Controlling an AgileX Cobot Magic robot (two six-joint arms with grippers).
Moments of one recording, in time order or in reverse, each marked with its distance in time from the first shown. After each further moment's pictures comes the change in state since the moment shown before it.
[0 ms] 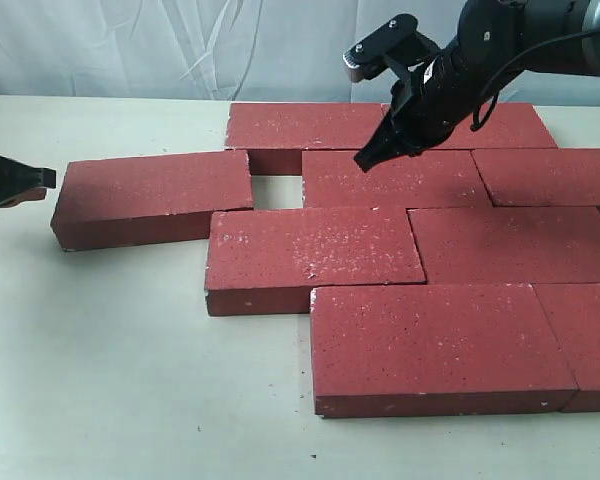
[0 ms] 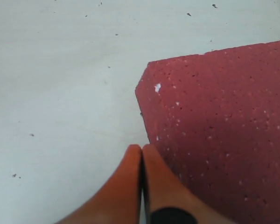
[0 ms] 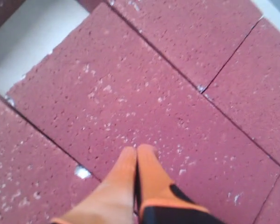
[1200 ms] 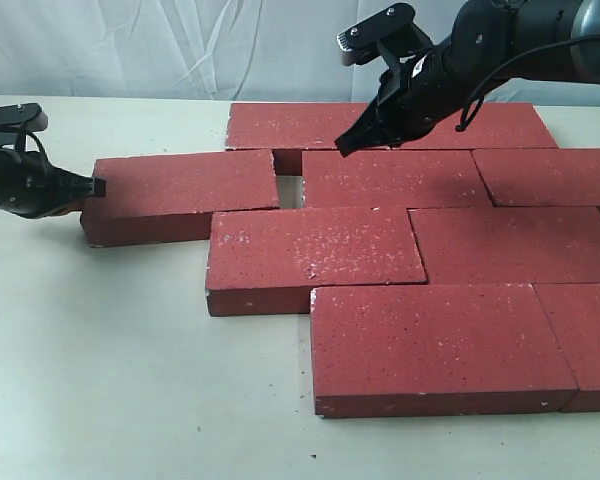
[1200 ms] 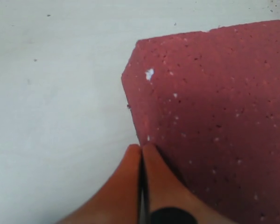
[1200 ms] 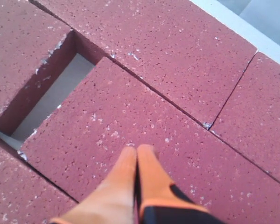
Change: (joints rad) left arm -0.126 0.107 -0.059 -0.020 -0.027 -0.057; right arm -0.003 0.018 0.001 0.118 -0.123 -0.008
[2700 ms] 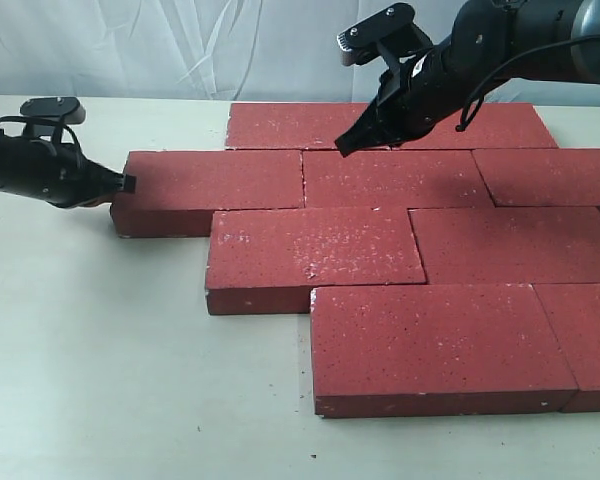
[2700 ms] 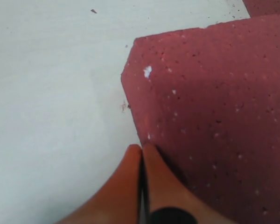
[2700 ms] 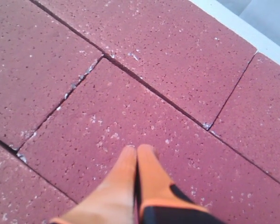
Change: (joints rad) left arm -0.072 0.053 -0.088 0.029 0.010 0.002; right arm 0.000 0.000 0.000 0.000 -0.001 -0.002
